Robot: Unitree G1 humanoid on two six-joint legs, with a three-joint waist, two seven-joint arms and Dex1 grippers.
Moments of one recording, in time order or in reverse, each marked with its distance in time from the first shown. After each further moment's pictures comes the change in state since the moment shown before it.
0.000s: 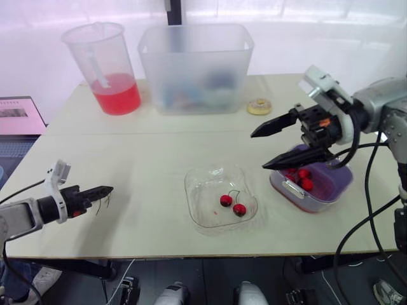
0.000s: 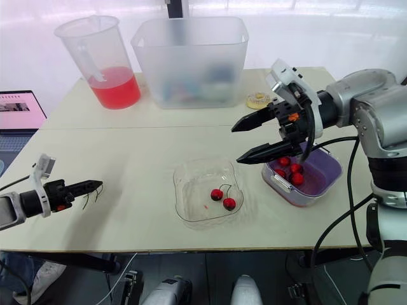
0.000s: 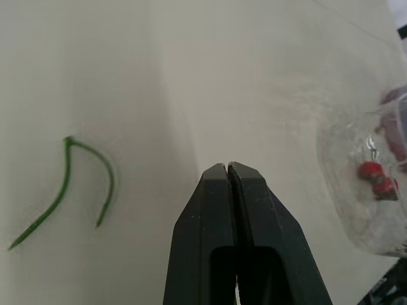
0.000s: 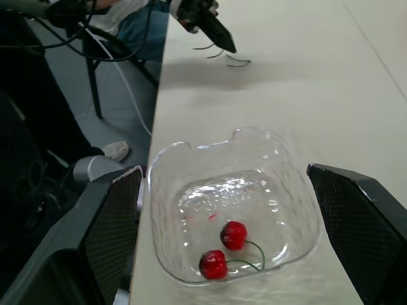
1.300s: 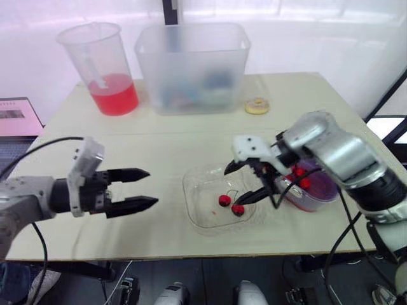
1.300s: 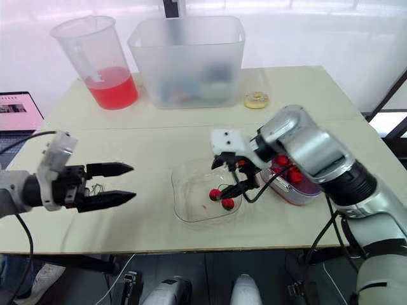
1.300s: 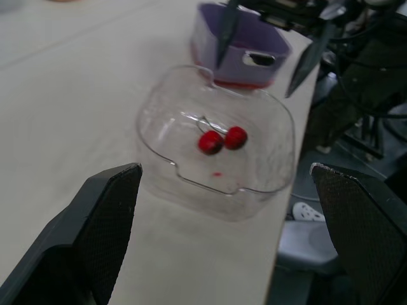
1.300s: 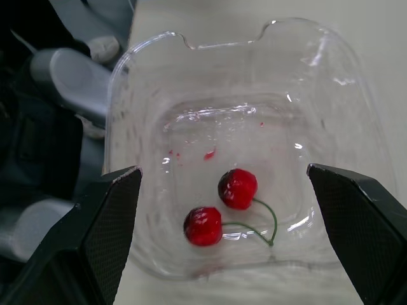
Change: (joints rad) left arm 0.016 0.104 -0.132 -0.575 0.009 -0.279 -0.367; right arm 0.020 0.131 0.413 -0.145 -0.312 -0.119 -0.140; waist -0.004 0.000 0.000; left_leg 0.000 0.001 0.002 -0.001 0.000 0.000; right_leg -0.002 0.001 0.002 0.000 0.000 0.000
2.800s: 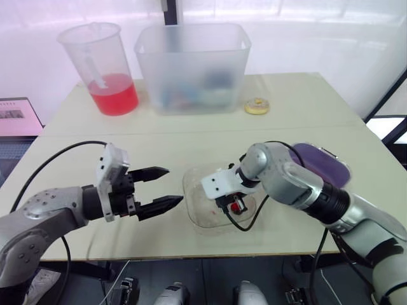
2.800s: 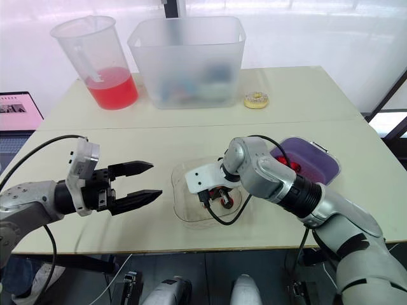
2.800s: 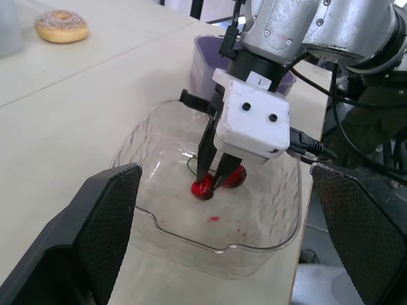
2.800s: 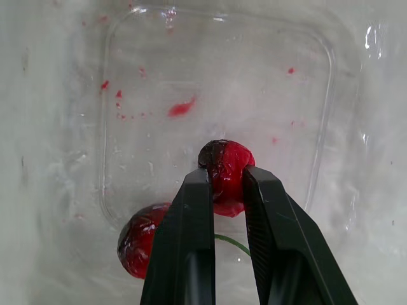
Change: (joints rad) left arm 0.016 -0.116 -0.093 -0.141 -0.023 -0.095 0.258; right arm 0.010 0.175 0.298 0.060 -0.516 -0.154 -0.013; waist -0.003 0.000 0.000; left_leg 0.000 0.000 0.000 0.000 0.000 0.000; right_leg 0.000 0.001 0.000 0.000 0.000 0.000
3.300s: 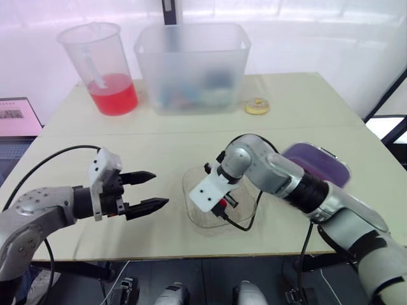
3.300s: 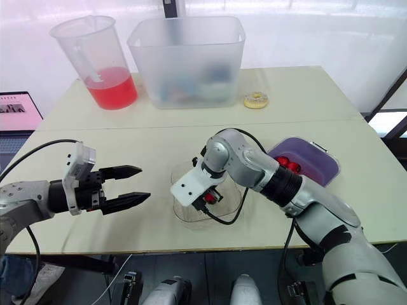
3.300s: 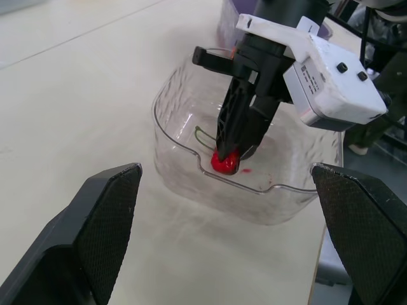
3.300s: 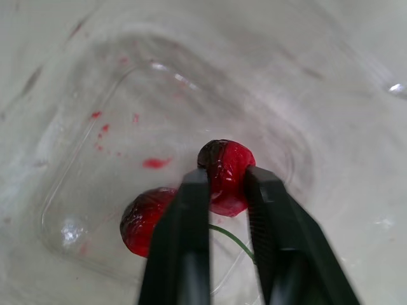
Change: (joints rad) left arm 0.035 0.065 -0.024 0.113 0.137 -0.057 -0.118; right arm -0.089 0.131 0.003 0.236 -0.042 -0.544 0.065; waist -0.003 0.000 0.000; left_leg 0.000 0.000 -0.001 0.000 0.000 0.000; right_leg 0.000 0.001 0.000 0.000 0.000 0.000
